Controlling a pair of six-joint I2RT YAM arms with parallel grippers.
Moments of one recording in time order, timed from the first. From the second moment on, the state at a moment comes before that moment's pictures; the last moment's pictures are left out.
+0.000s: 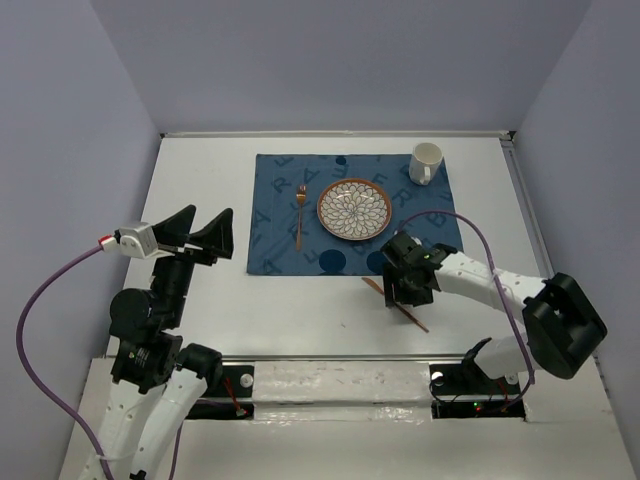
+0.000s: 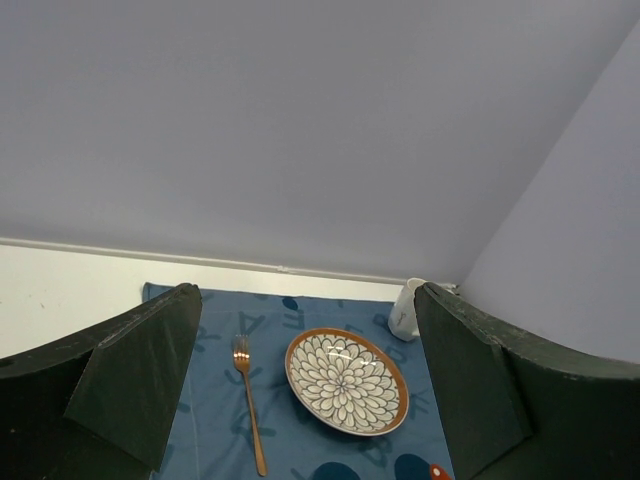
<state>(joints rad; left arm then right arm) -0.34 0.32 0.67 0.01 -0.10 -0.36 0.70 1.37 0.79 -0.71 0.15 0.63</state>
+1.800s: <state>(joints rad) -0.34 0.32 0.67 0.01 -0.10 -0.36 0.42 1.68 1.42 -0.57 0.26 0.34</state>
